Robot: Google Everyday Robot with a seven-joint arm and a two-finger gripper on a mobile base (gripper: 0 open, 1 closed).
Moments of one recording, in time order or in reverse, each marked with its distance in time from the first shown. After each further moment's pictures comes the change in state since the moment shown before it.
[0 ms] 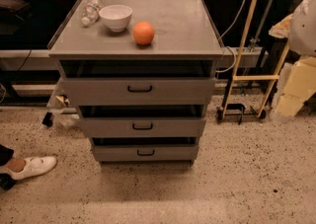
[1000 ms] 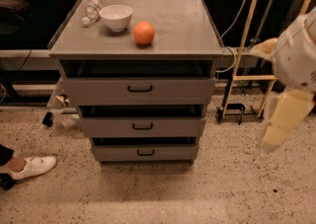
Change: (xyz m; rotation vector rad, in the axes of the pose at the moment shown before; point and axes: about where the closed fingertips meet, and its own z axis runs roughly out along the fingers) arm -0.015 0.039 0.021 -0.020 -0.053 -0.093
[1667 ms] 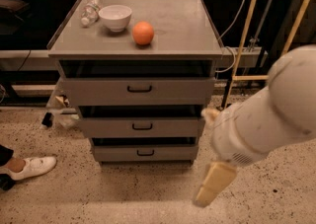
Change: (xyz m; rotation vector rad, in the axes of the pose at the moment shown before) arm -0.053 0.084 0.124 -0.087 -0.181 0.064
